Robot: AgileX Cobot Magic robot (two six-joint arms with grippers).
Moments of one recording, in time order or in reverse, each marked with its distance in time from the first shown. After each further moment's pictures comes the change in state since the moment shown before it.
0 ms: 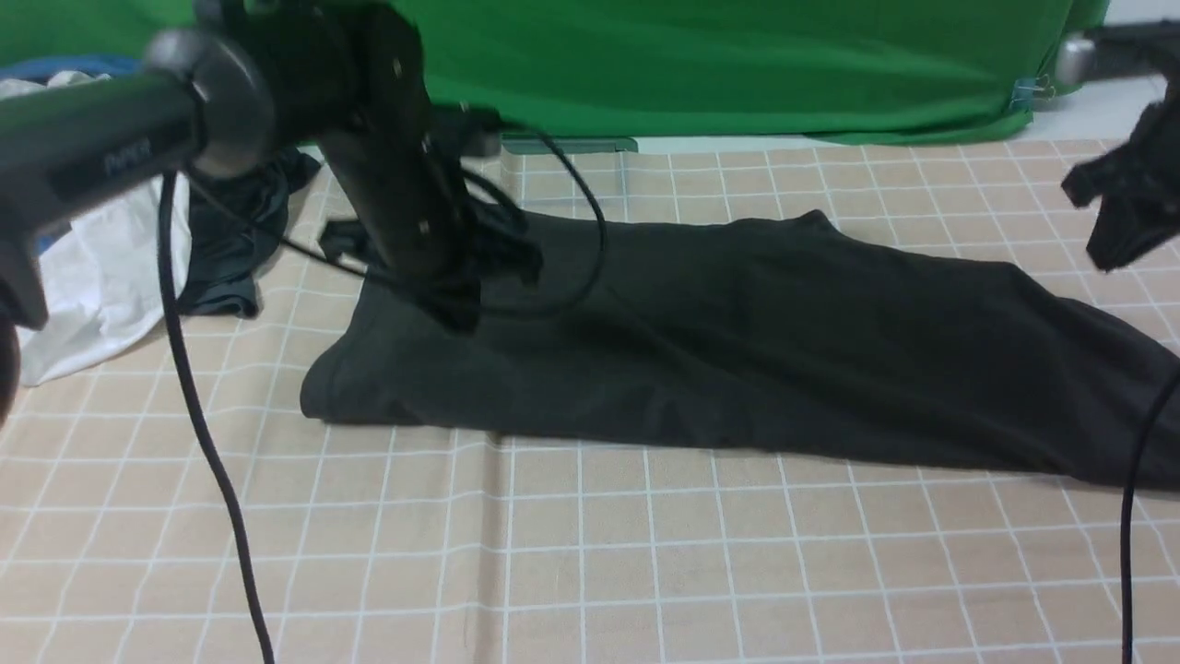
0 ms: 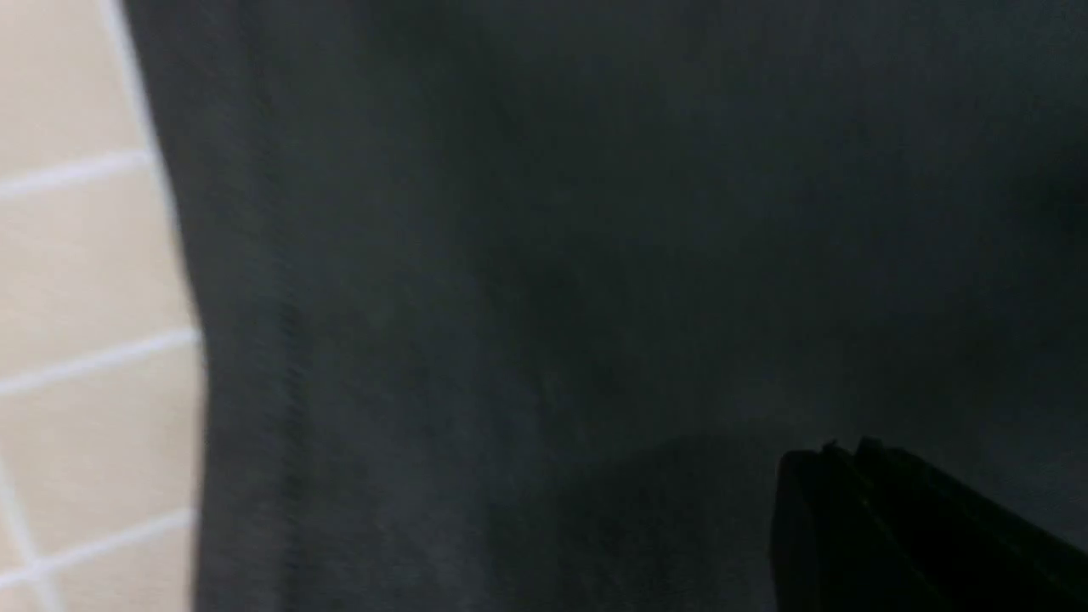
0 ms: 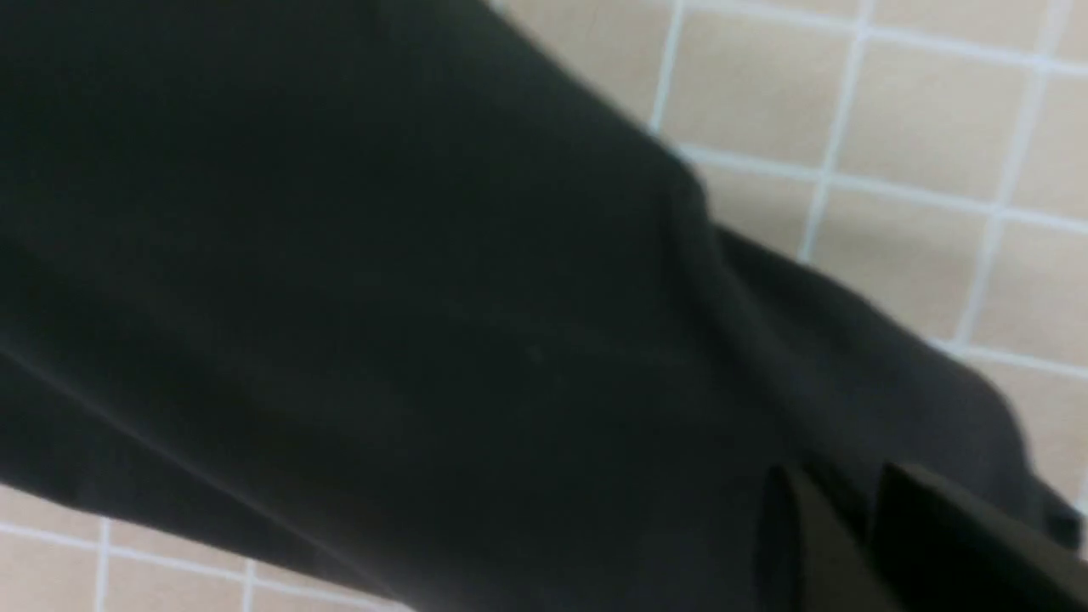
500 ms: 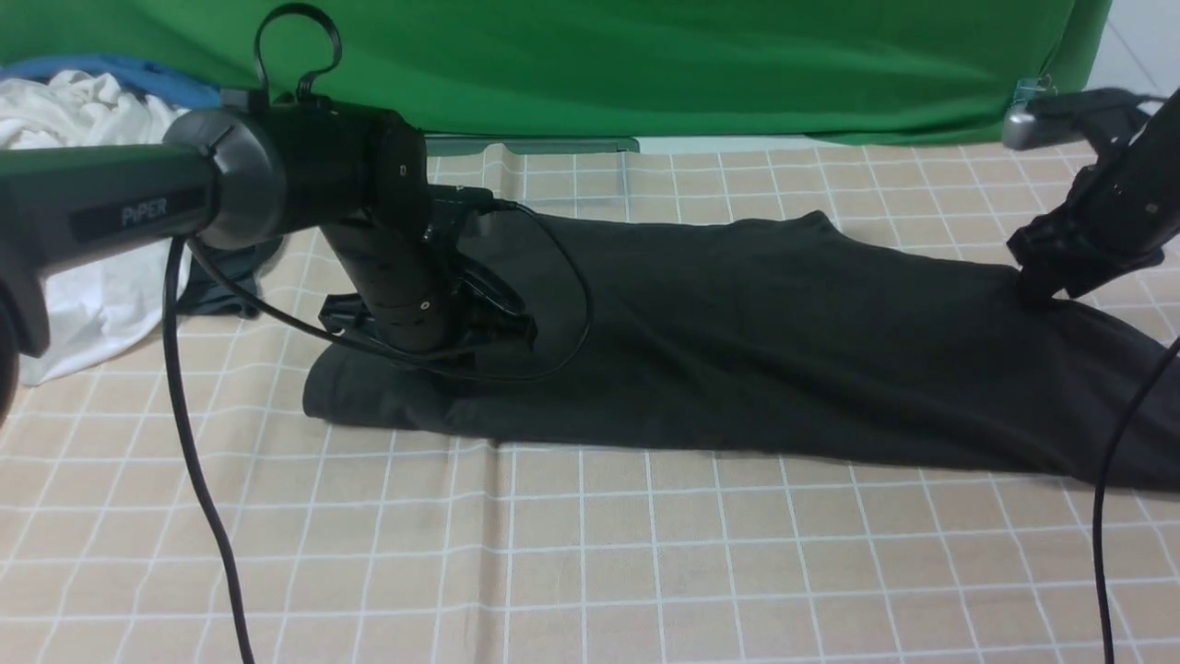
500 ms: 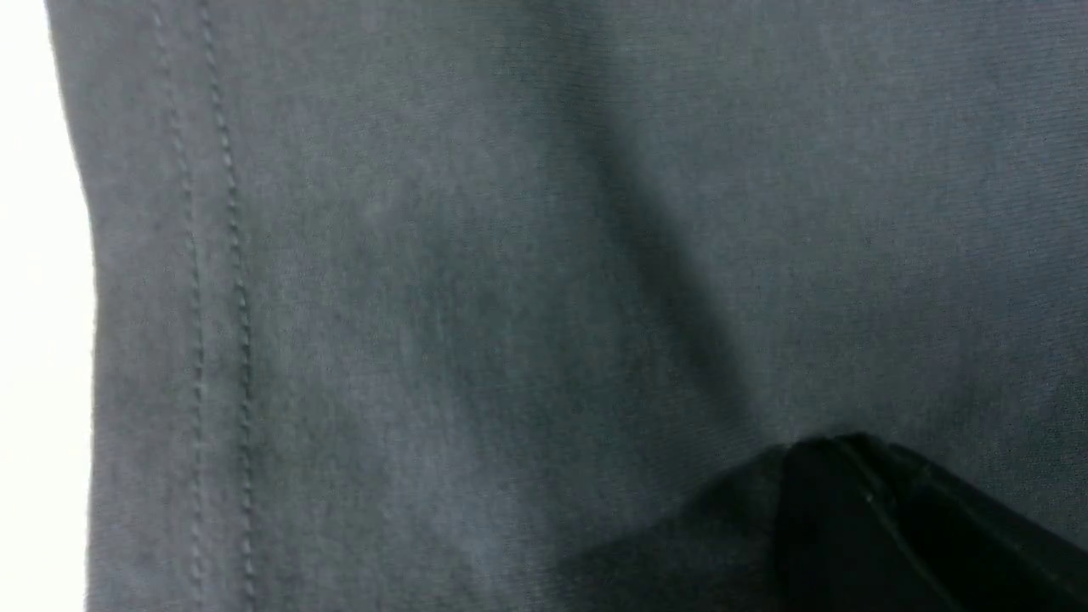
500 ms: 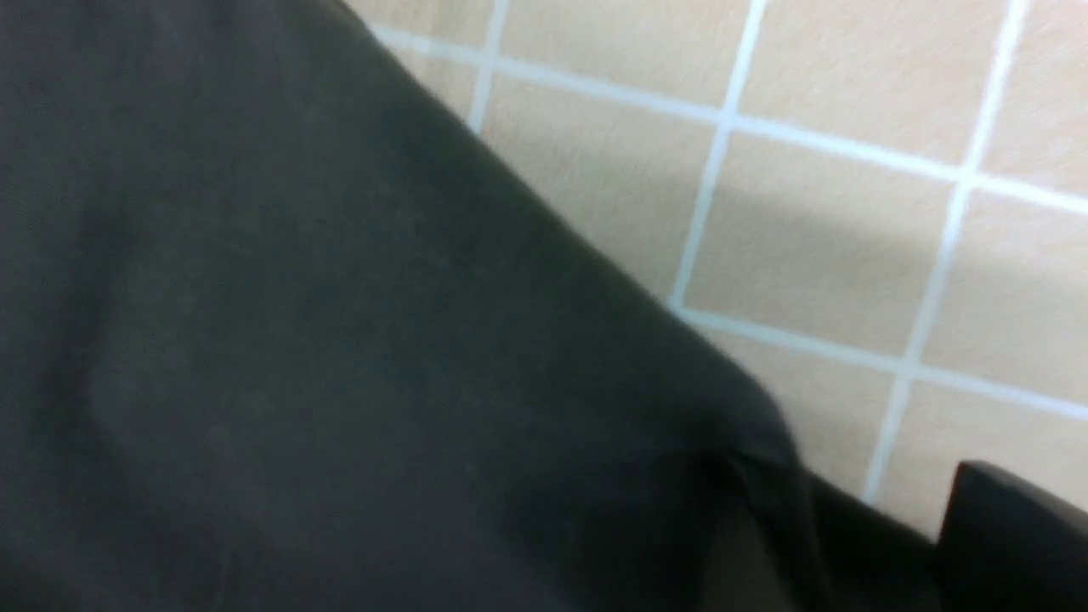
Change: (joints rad) right arm 0.005 0.118 0.074 0.034 -0.248 -0.067; left arm -0.001 0.000 0.145 0.001 -0.124 -0.031
